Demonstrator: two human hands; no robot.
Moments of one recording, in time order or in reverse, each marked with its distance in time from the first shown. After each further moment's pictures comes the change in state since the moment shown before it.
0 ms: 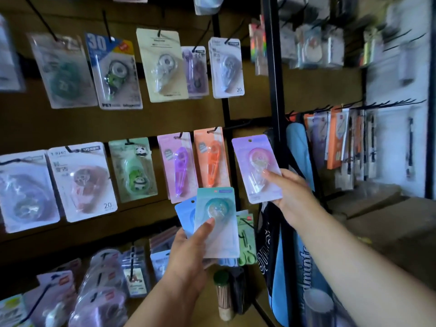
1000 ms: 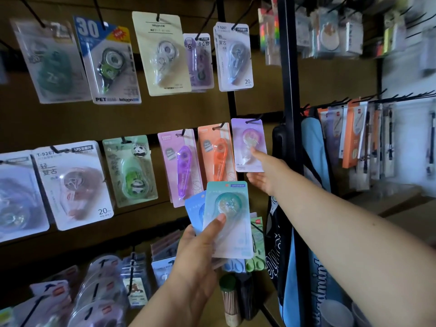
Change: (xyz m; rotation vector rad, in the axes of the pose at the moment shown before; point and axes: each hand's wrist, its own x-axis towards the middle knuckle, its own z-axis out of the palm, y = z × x) left_hand 0.016 0.013 0.014 -0.012 -0.033 -0.022; right_hand 0.086 0.007 0.054 -0.098 0.148 0.331
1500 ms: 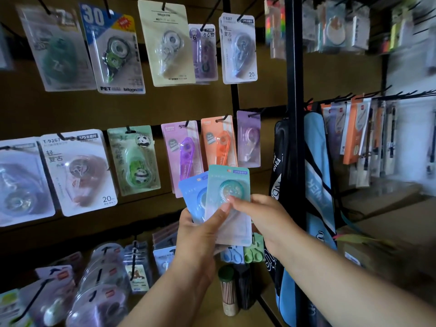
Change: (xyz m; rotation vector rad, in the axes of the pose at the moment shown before) left_hand -0.009 0.003 0.004 0.003 -0.020 0.157; right_hand -0.103 0.073 -0.014 -0.233 -0.253 -0.122
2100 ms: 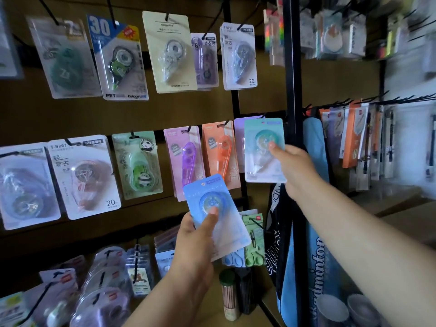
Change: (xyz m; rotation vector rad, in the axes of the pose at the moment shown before) left_hand -0.002 0.003 -0.006 0.054 0.091 -0.064; right_hand 0.064 -0.066 -0.047 0.076 0.293 -0.285
